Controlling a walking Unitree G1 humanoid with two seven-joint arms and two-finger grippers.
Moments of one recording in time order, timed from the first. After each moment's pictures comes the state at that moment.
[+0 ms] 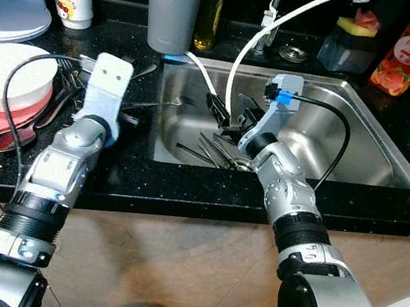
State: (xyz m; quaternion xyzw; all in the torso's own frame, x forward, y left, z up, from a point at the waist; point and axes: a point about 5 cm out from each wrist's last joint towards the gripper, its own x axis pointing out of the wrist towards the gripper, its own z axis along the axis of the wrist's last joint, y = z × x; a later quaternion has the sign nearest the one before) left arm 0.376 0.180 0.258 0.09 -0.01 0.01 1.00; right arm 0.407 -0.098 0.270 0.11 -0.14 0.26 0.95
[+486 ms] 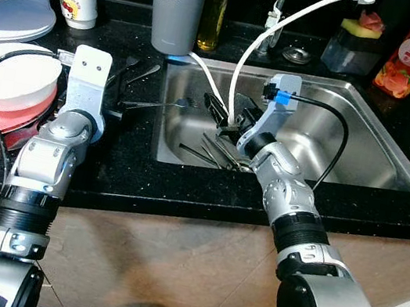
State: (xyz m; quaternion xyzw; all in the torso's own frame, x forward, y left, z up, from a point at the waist) left arm 0.374 0.185 0.260 0.05 0.02 0.01 1.00; right arm 0.406 -0.095 0.270 0.10 -0.14 0.27 0.95
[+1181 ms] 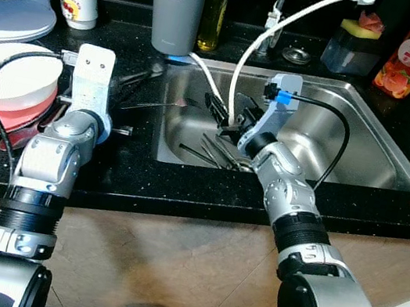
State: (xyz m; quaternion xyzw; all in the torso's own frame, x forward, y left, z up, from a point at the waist) left arm 0.371 0.180 0.269 0.04 0.01 0.01 1.00; right arm 0.406 -0.097 0.270 0.10 -0.14 0.27 0.95
